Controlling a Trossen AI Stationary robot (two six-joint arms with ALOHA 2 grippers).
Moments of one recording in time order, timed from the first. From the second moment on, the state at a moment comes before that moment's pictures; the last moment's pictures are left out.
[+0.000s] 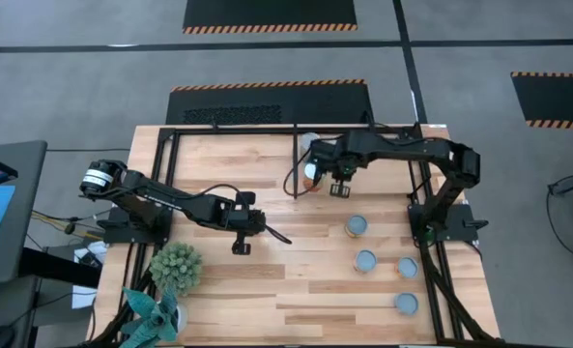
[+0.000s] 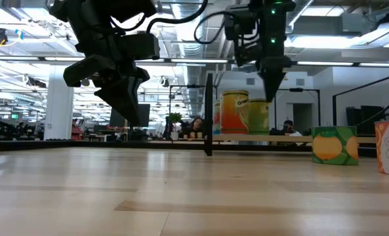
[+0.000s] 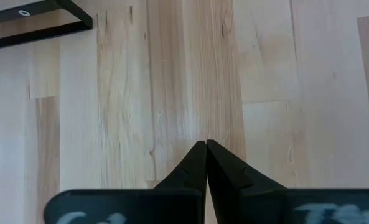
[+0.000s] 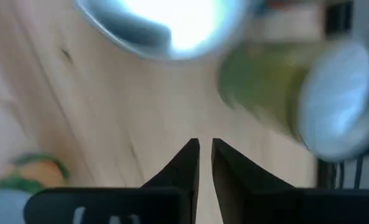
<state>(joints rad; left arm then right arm) -0.16 1.56 0.91 -0.46 -0.24 0.00 -0.28 1.70 1.42 -1.20 0.30 -0.09</state>
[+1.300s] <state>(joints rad) -0.16 1.56 0.91 -0.47 -0.24 -0.02 -0.55 1.68 1.42 -1.16 0.13 -0.07</state>
